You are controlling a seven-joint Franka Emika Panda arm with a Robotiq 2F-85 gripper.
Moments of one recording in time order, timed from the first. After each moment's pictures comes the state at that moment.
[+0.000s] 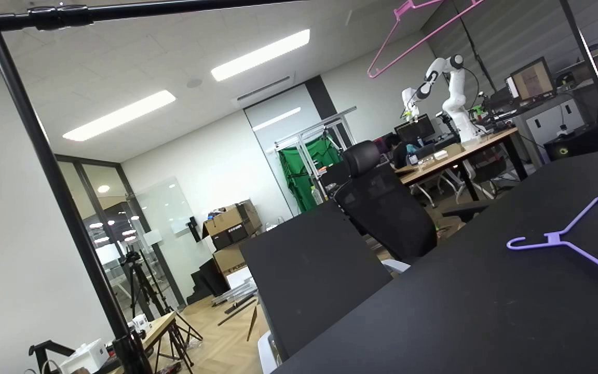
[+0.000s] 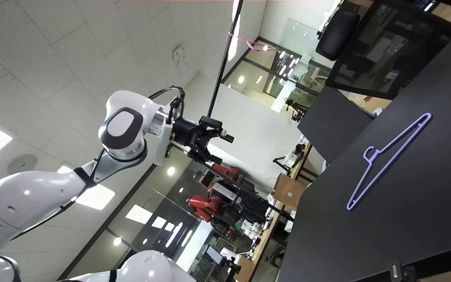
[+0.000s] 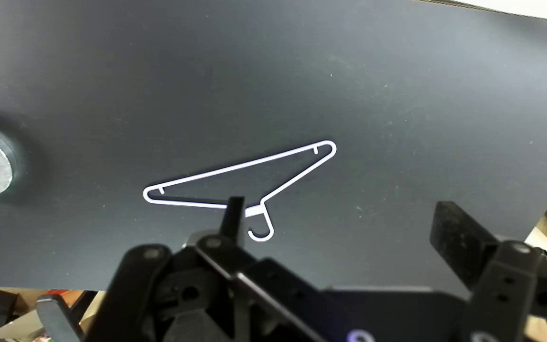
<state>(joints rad) -0.07 -0.82 -0.32 -2.60 -0.09 1.99 -0.45</state>
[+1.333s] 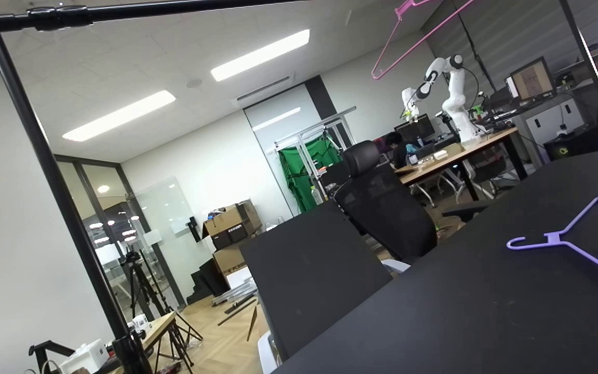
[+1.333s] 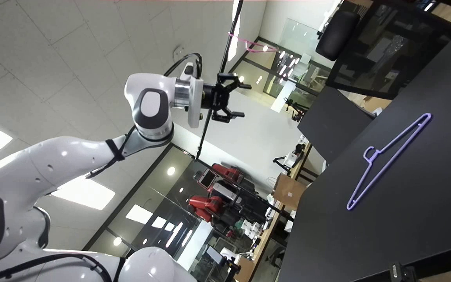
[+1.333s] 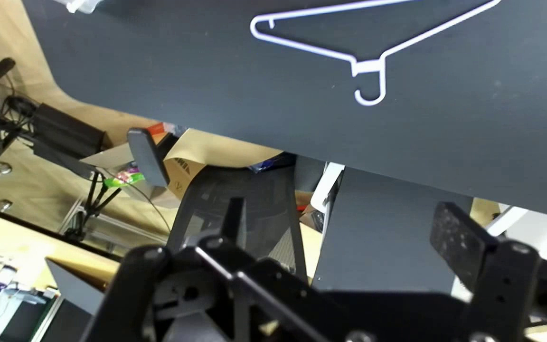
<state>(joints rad) 0.01 -0.50 -0.44 -2.45 -0.04 2.54 -0.64</state>
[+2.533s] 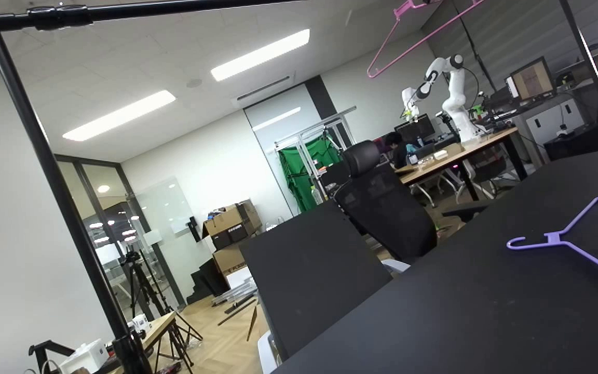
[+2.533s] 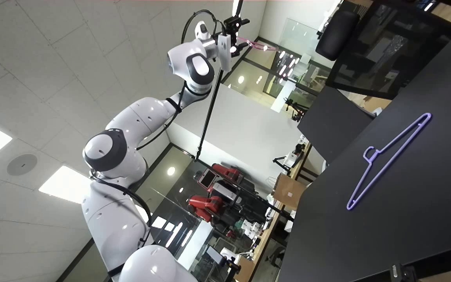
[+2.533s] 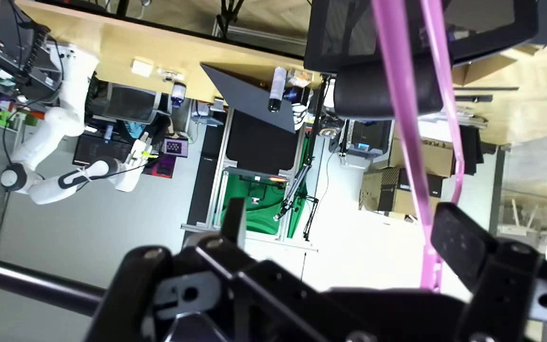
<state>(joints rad) 0.05 0.36 -0.44 -1.49 0.44 2.95 -0.49</state>
